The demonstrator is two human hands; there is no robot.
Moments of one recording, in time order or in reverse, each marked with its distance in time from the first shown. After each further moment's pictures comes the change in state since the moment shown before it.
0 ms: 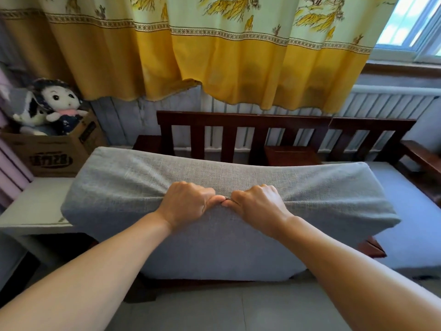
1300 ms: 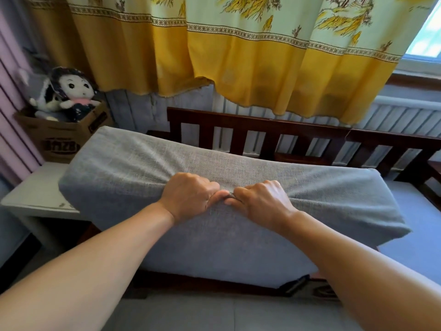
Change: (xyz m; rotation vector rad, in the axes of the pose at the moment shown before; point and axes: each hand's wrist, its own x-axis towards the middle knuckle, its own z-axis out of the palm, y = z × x) left_hand 0.019 0.007 0.035 0.150 -0.007 0.004; right_hand 0.019 0.056 0.034 -0.077 0.351 -0.204
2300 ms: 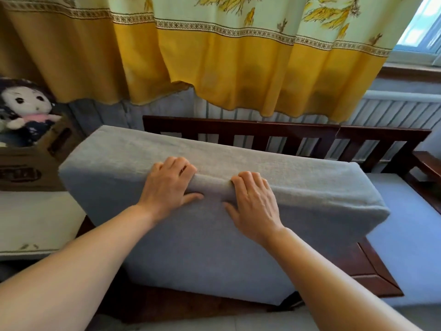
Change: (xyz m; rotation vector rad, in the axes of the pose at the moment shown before) left_hand 0.049 -0.099 0.069 0.024 -0.136 -0.073; right_hand 0.054 0.045 0.060 -0.026 0.003 0.357
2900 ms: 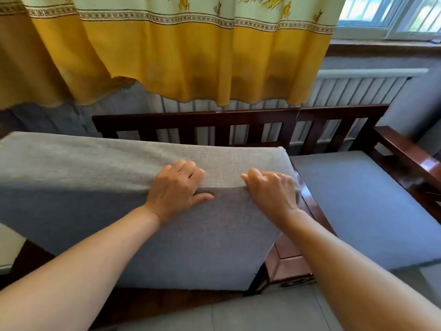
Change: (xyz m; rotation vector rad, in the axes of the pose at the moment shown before) left_hand 0.084 0.154 0.039 -0.054 0.140 0.223; right_hand -0.056 0.177 -0.053 -0.147 0.147 0.085
